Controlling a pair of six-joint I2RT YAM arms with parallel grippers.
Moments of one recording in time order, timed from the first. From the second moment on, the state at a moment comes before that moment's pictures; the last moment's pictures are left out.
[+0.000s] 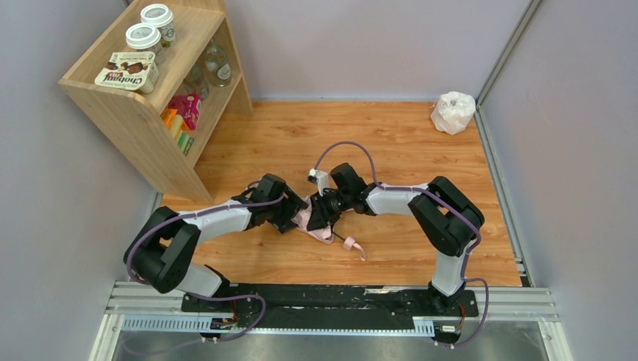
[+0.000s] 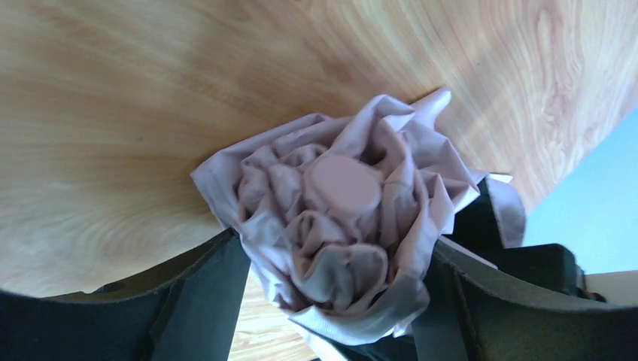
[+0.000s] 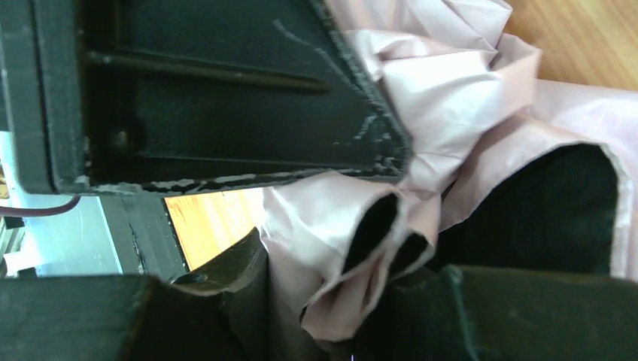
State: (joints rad) left arm -0.59 1.41 0.61 -0.13 0.07 -1.39; right arm 0.75 1.85 0.96 0.08 -0.66 0.25
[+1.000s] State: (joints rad) left arm -0.59 1.45 0.46 0.25 0.08 -1.46; right arm 0.95 1.67 1.15 -0.29 -0.13 0.04
